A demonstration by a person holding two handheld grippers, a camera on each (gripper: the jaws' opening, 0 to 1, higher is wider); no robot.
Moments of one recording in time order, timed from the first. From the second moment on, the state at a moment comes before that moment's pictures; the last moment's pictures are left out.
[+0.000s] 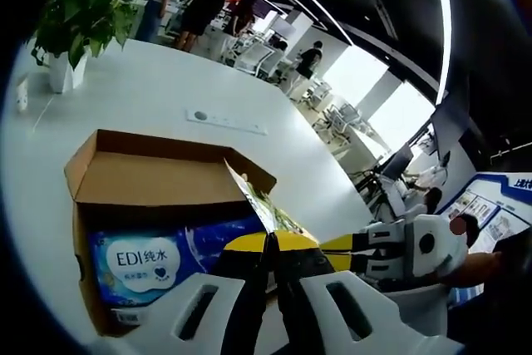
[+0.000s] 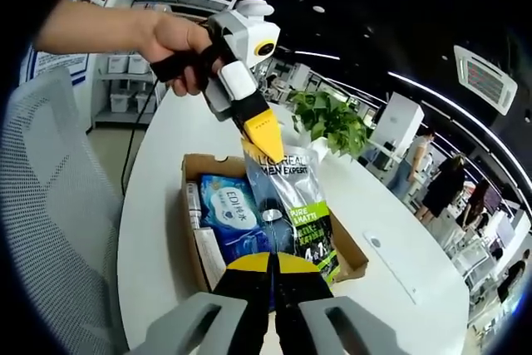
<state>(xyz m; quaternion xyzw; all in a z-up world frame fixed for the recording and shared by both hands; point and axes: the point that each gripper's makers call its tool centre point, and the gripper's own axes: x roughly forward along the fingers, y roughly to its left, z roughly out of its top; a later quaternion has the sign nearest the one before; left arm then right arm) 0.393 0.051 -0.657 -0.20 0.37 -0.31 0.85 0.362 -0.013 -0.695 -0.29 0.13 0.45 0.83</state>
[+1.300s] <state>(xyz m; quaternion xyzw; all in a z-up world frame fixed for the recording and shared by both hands) 0.405 -0.046 -0.685 -0.18 0.39 -0.36 0.83 0.370 -0.106 -0.723 -0.27 0.19 0.40 0.86</state>
